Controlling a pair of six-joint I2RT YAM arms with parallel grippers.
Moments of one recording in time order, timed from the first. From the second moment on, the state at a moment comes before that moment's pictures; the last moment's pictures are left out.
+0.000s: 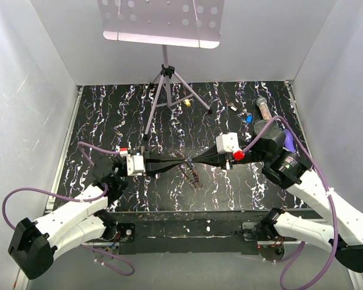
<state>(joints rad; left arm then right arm) -0.70 0.88 0.50 0.93 0.83 -0.03 0.81 0.92 1.04 -0.22 -0.86 -0.42</state>
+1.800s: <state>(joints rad) -0.70 0.86 0.50 0.90 0.81 0.01 0.81 0.91 1.06 -0.25 -0.83 -0.45</state>
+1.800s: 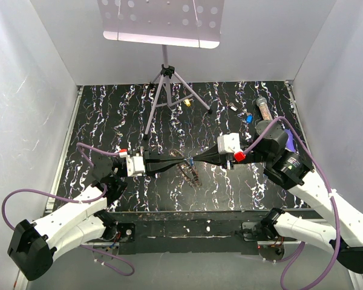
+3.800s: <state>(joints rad) -0.70 0.85 0.50 0.92 0.80 -0.02 0.81 0.93 1.06 -0.22 -0.85 -0.43</state>
